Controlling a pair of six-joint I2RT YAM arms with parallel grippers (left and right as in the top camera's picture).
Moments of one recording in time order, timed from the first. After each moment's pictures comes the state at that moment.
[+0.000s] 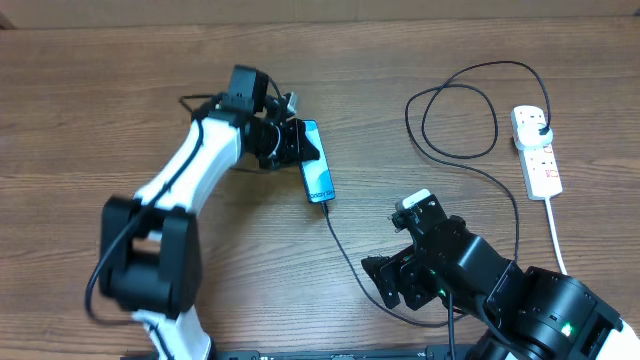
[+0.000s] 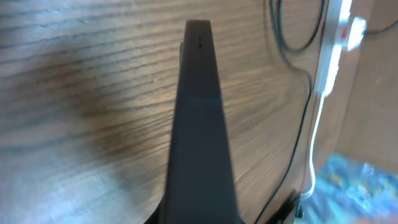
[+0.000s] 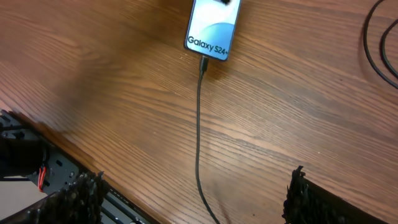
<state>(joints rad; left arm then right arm) -0.24 1.95 1.42 -0.73 0.71 -0.34 0.92 0.91 1.15 -1.13 0.10 0.42</state>
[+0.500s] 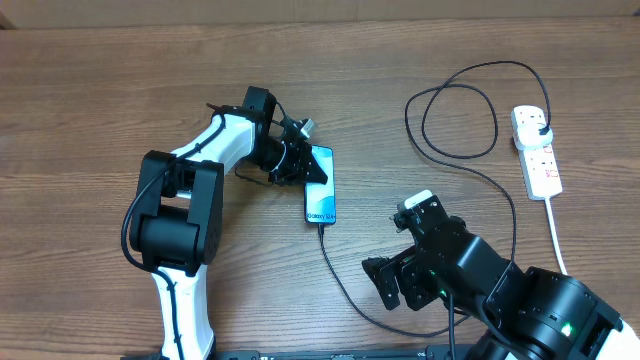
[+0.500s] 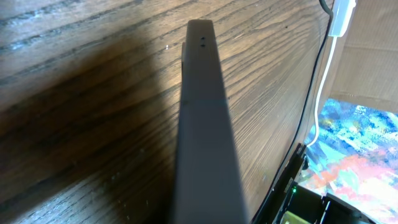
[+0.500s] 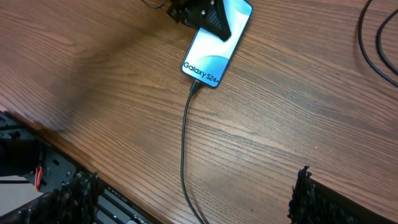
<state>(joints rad) -0.24 2.18 1.44 -0.78 0.88 -0.08 0.92 0.92 1.15 -1.14 0.11 0.43</state>
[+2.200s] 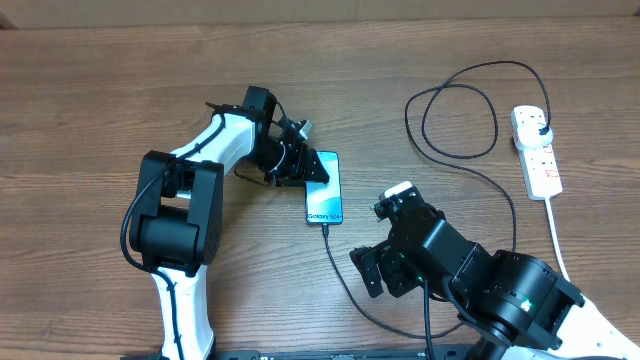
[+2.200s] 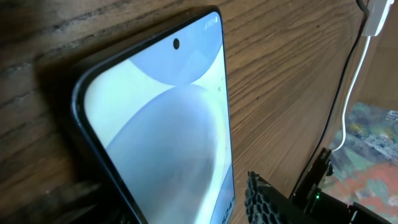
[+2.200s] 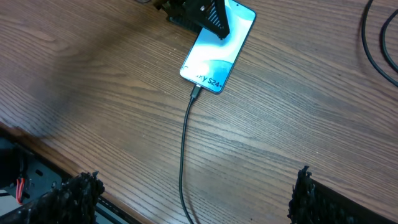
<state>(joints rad) -0.24 2.18 1.45 -0.80 0.78 -0.07 0.92 1.02 1.15 -1.10 0.13 0.43</state>
